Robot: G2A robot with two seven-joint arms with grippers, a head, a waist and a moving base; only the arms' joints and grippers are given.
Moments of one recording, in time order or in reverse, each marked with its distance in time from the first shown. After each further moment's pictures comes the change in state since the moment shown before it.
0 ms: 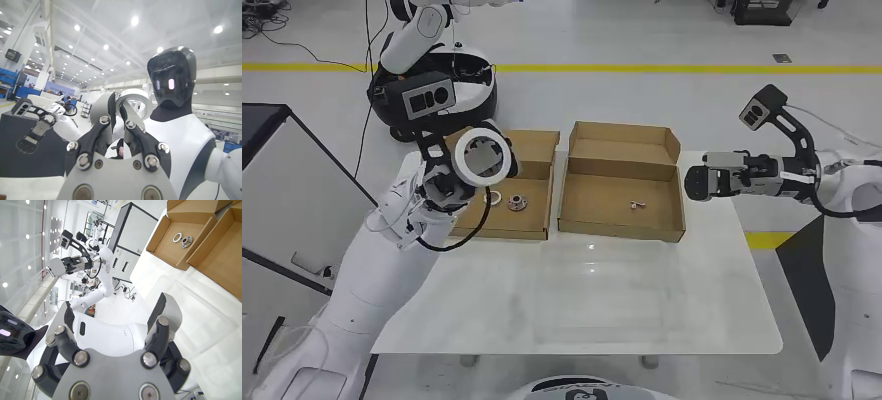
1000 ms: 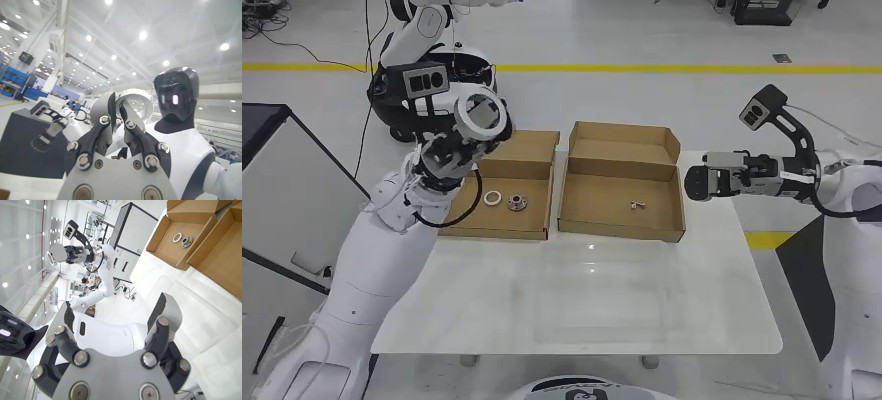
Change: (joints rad) left arm -0.023 -0.020 -0.058 0.111 0.163 0.162 0.103; right arm 0.000 0.000 0.000 0.000 0.000 0.000 0.000
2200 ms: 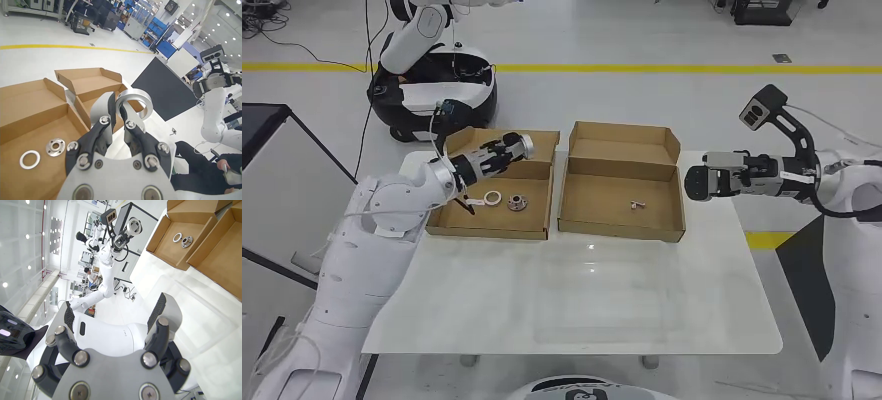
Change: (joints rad) left arm 0.072 0.034 -0.083 0.067 0.996 0.444 0.070; right arm 0.000 0.000 0.000 0.000 0.000 0.000 0.000
